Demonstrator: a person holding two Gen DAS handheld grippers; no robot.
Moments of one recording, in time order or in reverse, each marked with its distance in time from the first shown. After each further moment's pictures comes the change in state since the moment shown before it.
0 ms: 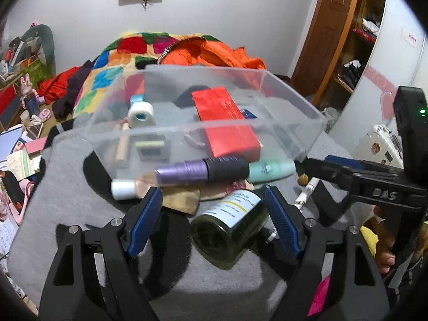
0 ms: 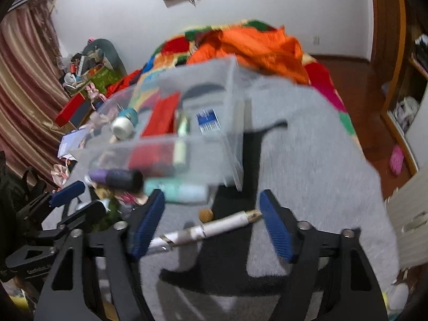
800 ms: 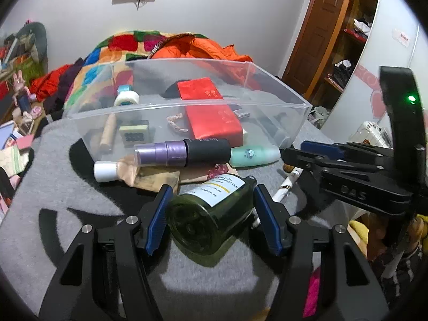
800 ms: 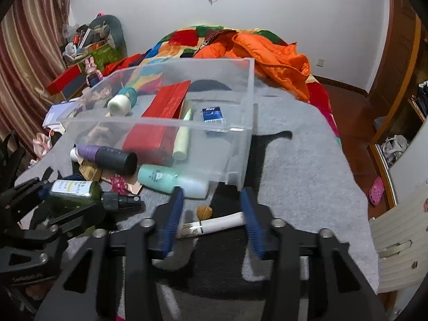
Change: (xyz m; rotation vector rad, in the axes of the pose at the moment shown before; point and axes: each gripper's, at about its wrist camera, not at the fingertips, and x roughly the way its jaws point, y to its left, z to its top) left arm -0.006 -0.010 -0.018 0.009 -0.021 -0.042; right arm 0.000 0.030 -0.002 -0.201 -0.017 -0.102
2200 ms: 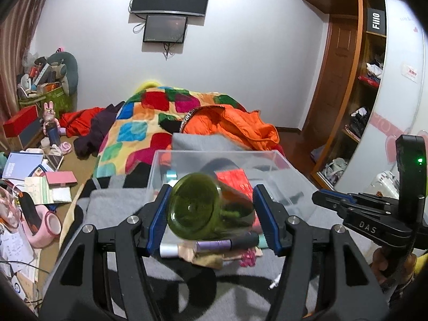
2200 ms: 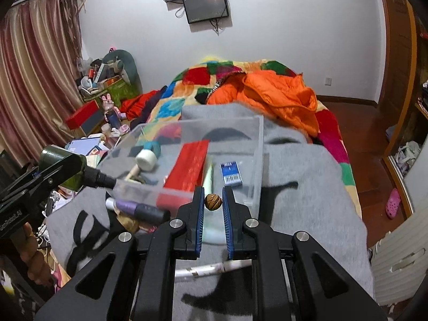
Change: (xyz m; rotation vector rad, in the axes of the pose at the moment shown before) left arm -0.069 0.028 0.068 -0.052 -0.284 0.115; right arm -0.049 0.003 0.040 0.056 -0.199 0.088
